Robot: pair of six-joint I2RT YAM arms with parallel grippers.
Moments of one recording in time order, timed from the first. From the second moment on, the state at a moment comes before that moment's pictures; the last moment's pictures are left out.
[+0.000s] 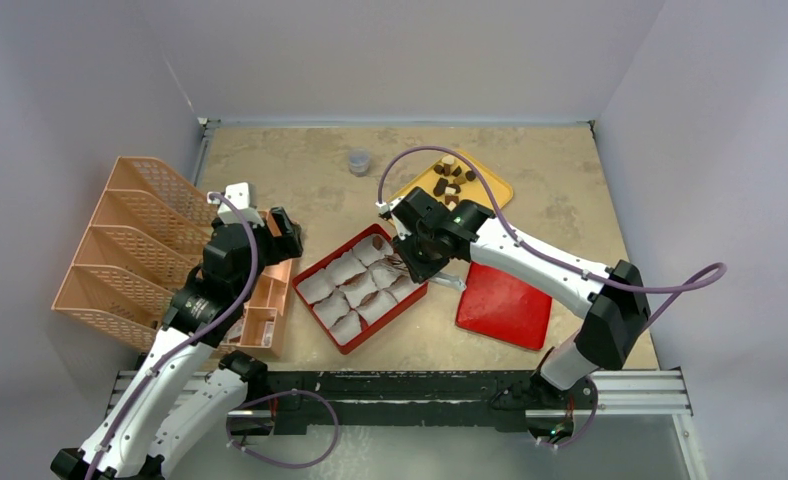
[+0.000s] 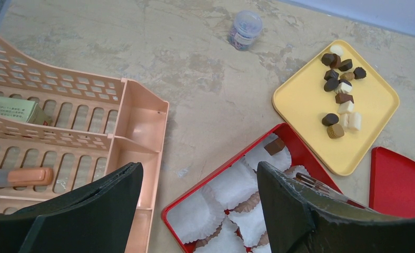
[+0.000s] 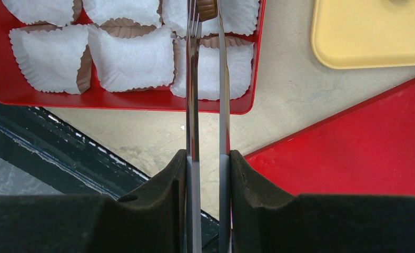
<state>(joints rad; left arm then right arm) -0.43 0.66 0.79 -0.48 -0.36 -0.40 0.89 1.57 1.38 -0.96 0.06 0.19</state>
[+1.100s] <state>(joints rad) -0.43 0.65 0.79 -0.48 -0.36 -0.40 0.87 1.57 1.56 -0.99 0.17 0.17</state>
